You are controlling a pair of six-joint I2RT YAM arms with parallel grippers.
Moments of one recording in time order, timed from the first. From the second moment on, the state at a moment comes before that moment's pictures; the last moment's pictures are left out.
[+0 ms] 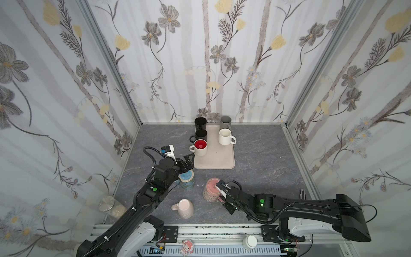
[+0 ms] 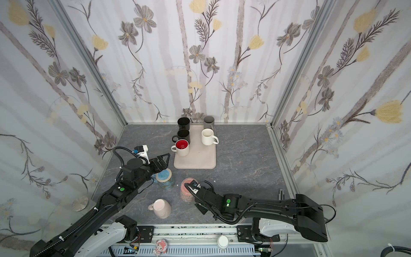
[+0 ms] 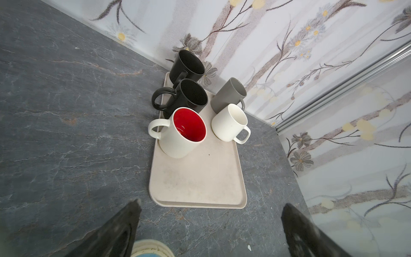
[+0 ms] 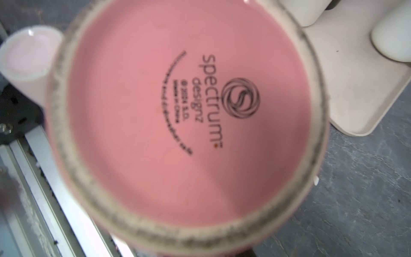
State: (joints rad) left arm -0.46 0.86 0.54 0.02 -0.03 -0.72; right arm 1.27 1.15 0.67 -0.28 0.34 0.30
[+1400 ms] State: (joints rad) left arm -0.54 0.88 0.39 0.84 0.34 -0.82; right arm 0.84 1.35 0.79 0.84 -0.32 0.81
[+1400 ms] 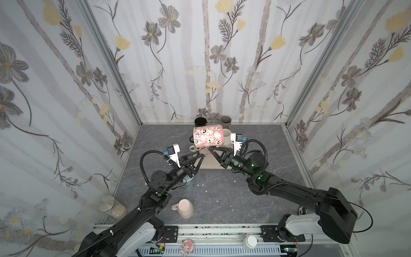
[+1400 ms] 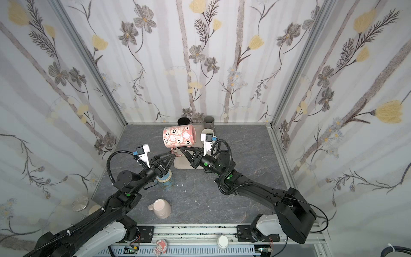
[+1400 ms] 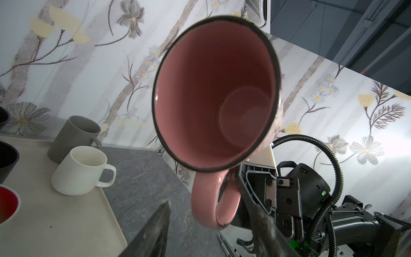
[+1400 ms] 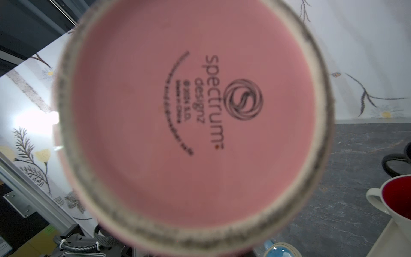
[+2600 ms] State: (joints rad) left arm -0.54 0.85 0.62 0.30 0.31 -0.58; right arm 0.80 1.28 0.66 0.81 -0.39 0.83
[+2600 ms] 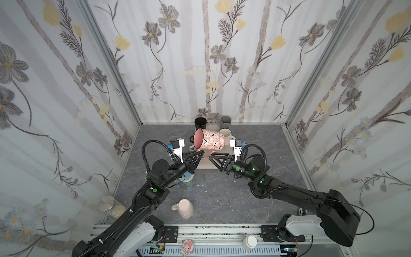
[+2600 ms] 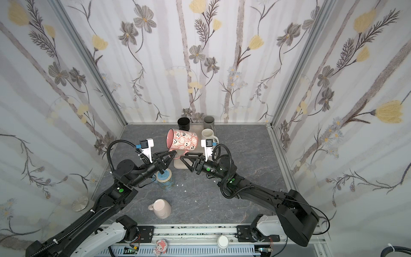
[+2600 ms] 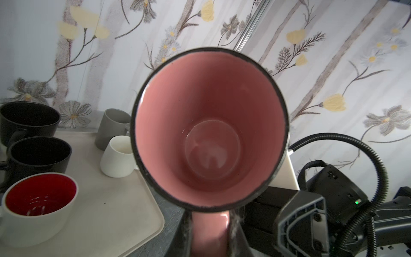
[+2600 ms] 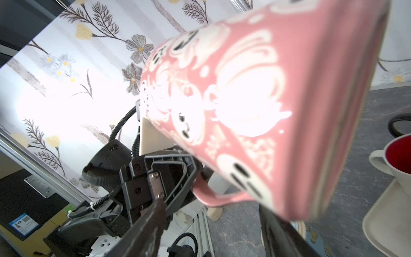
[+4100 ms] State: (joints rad) left arm -0.55 1.40 0.89 -0.25 -0.03 -0.09; right arm 0.57 0.92 0.43 0.61 -0.19 0.79
